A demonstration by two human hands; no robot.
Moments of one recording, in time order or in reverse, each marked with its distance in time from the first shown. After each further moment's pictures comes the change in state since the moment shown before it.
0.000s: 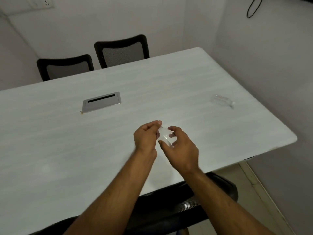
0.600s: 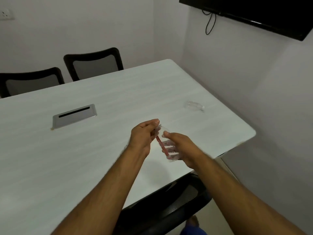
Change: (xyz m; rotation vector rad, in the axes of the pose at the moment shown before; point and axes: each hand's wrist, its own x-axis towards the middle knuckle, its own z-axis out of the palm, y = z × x) left_hand -0.002 0.001 0.049 0.019 -0.365 -0.100; right_hand 0.028 0.028 -0.082 0.770 -0.457 0.461
